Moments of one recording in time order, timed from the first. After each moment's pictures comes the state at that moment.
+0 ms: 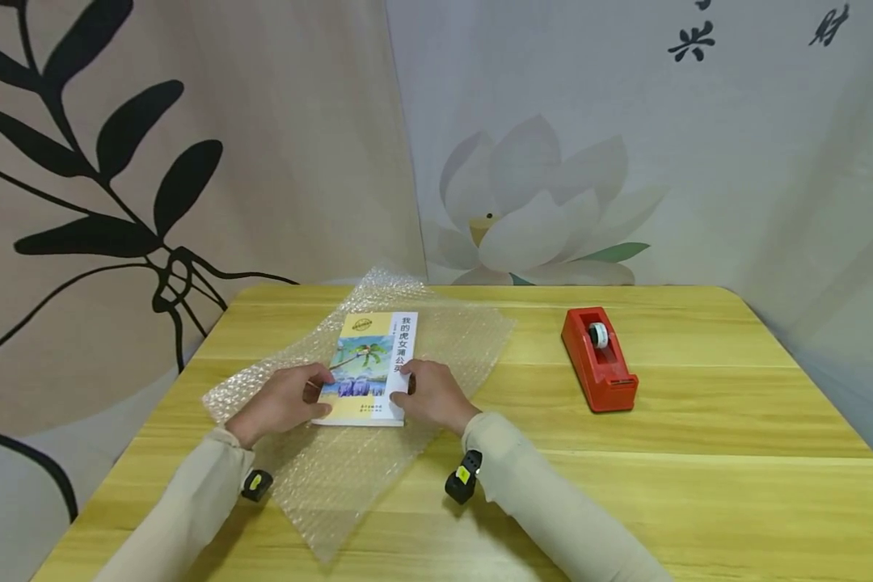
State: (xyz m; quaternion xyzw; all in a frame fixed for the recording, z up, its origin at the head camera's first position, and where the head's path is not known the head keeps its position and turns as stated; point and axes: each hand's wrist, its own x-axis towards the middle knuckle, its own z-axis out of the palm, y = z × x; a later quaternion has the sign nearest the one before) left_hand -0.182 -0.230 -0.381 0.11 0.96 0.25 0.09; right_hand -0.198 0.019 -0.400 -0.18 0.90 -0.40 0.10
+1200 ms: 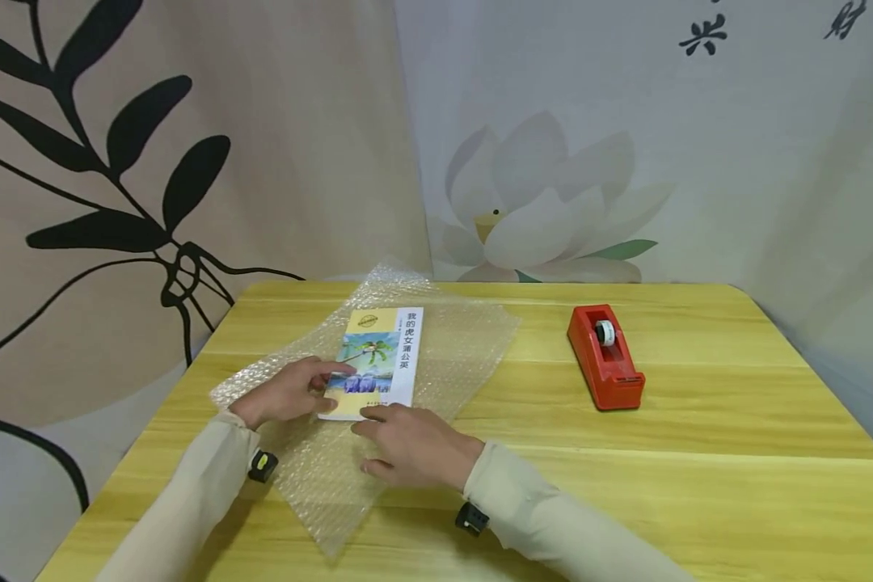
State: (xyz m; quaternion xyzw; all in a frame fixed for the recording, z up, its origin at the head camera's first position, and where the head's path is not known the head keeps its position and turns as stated) left_hand -0.193 -0.240 -0.379 0.17 0.94 0.26 0.15; right_hand -0.134 0.010 -0.376 -0.49 0.87 -0.06 0.00
